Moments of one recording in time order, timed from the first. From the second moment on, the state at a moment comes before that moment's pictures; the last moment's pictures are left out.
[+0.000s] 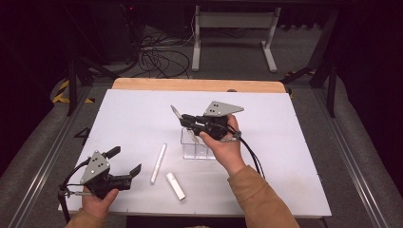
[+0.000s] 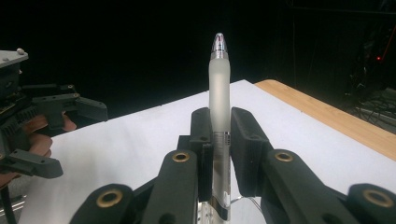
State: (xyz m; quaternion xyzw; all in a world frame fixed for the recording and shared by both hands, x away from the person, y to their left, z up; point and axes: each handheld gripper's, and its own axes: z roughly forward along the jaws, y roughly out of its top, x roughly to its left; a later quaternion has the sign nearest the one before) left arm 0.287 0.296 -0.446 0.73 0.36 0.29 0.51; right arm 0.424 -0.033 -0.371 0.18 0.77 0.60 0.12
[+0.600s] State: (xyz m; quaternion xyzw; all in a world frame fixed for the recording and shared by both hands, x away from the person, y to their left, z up) left arm 0.287 0.297 -0.446 0.73 0.36 0.29 0.51; right arm 0.431 -0.023 -0.379 0.18 0.76 0.61 0.13
